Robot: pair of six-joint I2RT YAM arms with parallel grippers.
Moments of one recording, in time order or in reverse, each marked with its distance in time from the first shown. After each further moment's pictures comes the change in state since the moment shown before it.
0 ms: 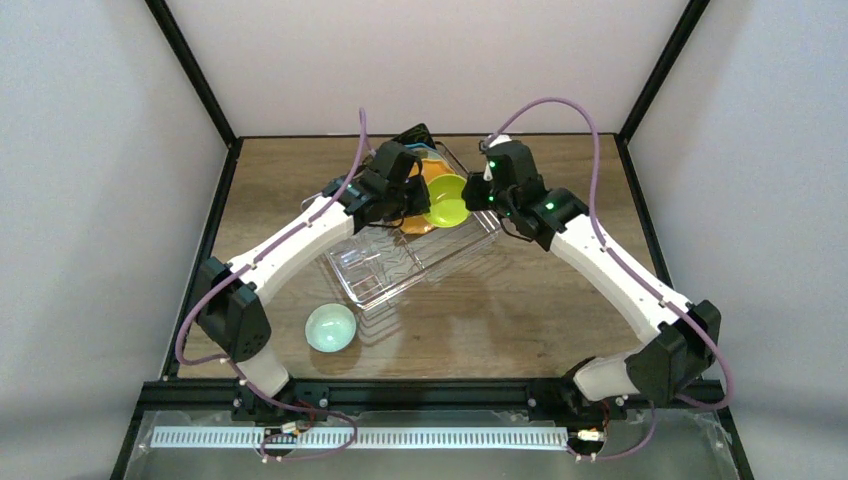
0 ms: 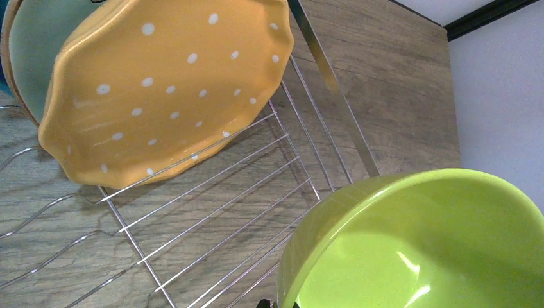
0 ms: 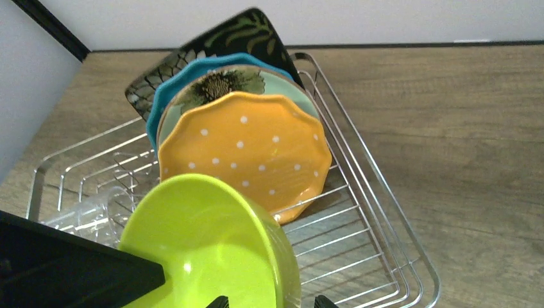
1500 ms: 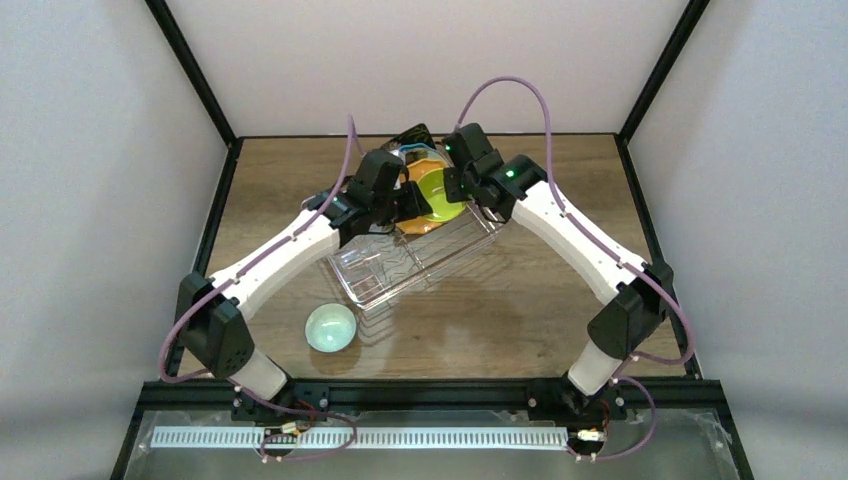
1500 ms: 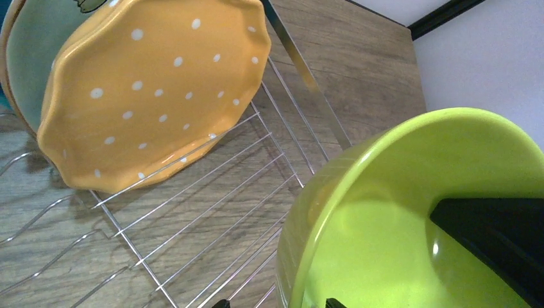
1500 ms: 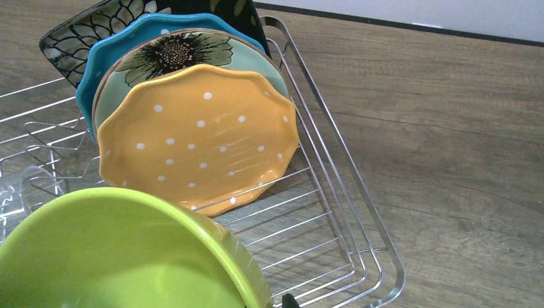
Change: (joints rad) left arm 0.009 -0.106 -0.139 0.112 0.044 0.059; right arm 0.082 0.284 0.365 -0.343 0.187 -0.015
